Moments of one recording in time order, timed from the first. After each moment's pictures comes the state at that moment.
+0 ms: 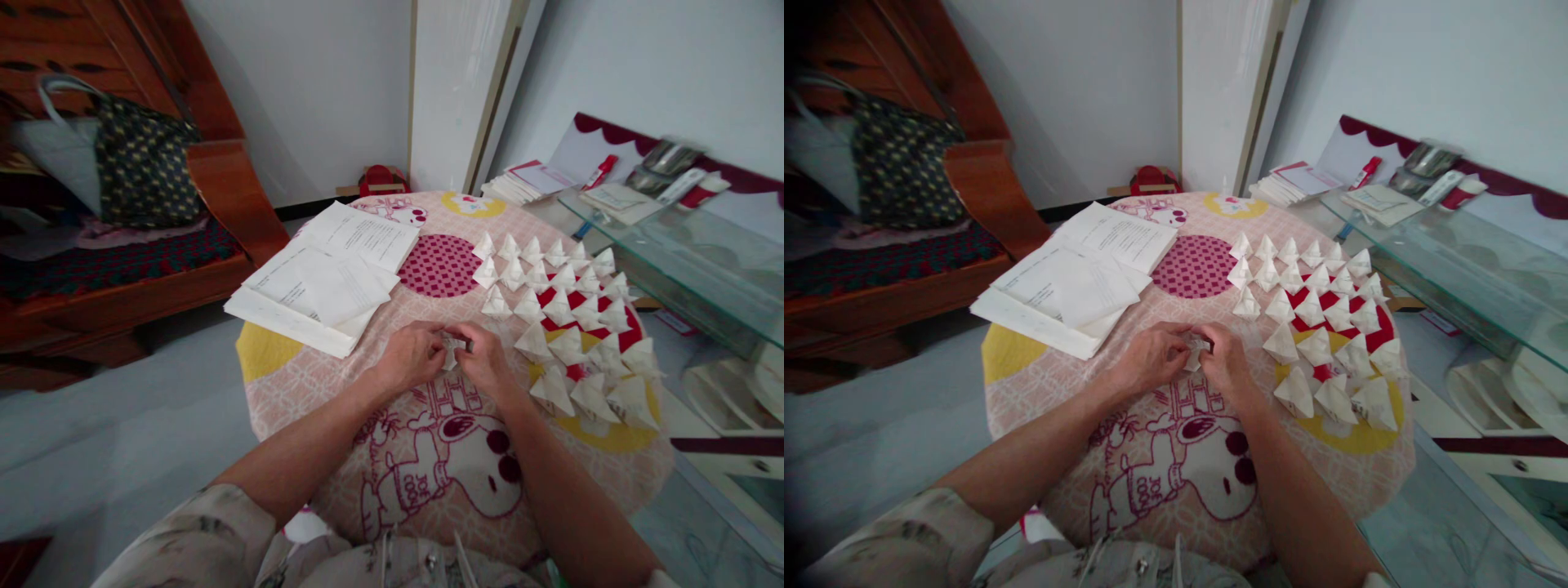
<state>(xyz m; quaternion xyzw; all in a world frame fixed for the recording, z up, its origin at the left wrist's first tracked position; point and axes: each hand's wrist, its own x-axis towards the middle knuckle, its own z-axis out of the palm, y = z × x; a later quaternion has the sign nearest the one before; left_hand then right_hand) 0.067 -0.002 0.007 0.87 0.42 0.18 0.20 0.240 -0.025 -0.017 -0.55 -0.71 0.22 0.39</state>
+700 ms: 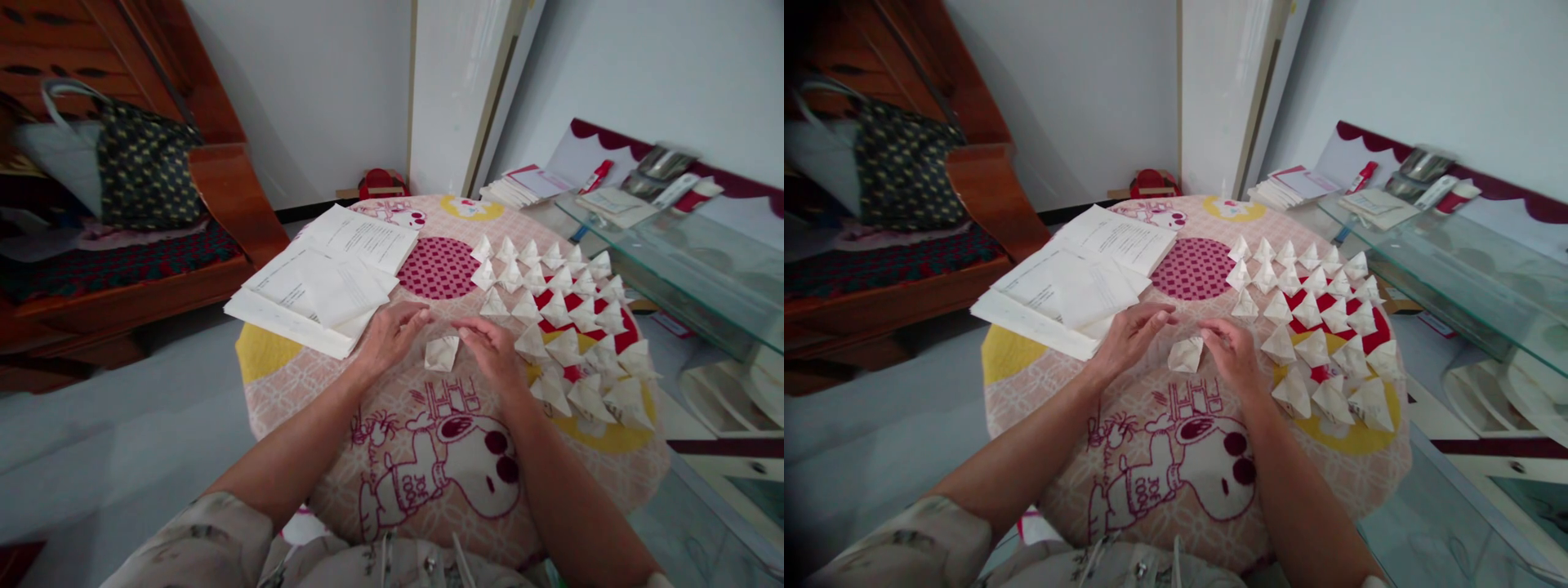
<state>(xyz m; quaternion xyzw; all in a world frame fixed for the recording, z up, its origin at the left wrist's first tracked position) 0.041 0.019 0.009 0.75 0.41 0.40 0.32 0.253 -0.024 -0.010 -0.54 -0.62 0.32 0.47</state>
